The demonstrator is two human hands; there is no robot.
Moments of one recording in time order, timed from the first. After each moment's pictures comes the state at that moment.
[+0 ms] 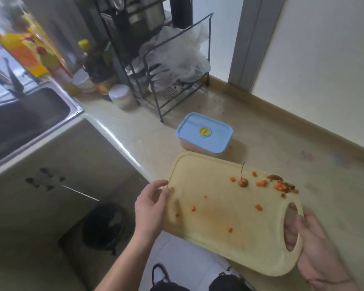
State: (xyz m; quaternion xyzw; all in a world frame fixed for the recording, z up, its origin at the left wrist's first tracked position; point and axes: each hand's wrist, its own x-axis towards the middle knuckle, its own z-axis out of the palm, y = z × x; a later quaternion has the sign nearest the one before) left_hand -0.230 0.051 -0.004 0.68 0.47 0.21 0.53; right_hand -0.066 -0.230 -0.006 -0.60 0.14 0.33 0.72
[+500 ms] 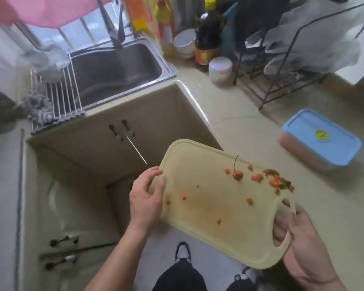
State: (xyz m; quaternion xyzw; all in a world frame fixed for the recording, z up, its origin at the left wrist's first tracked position) left_hand -0.422 0.153 -0.028 0.63 0.55 0.34 0.43; right_hand -0.184 -0.053 -0.019 -0.58 0.04 0.46 0.67
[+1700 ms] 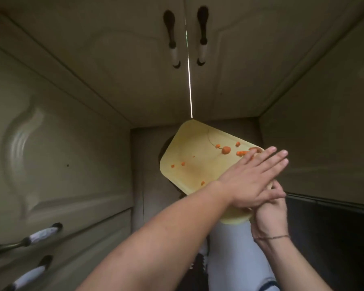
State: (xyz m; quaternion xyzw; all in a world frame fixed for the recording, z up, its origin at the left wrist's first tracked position) left_hand -0.390 0.315 -0.362 0.93 0.25 -0.03 0.28; right_hand -0.324 0.225 -0.367 -0.67 -0.07 0.50 0.54
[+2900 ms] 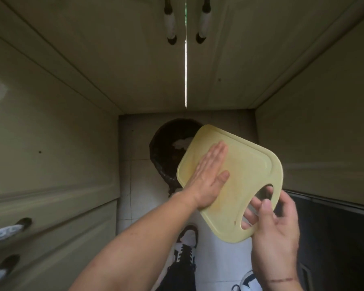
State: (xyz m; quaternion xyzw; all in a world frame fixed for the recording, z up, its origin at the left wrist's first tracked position) left_hand -0.453 0.287 -0.442 0.75 0.44 0.08 0.49; right_hand -0.342 0.196 -0.307 -0.72 -0.11 0.47 0.51
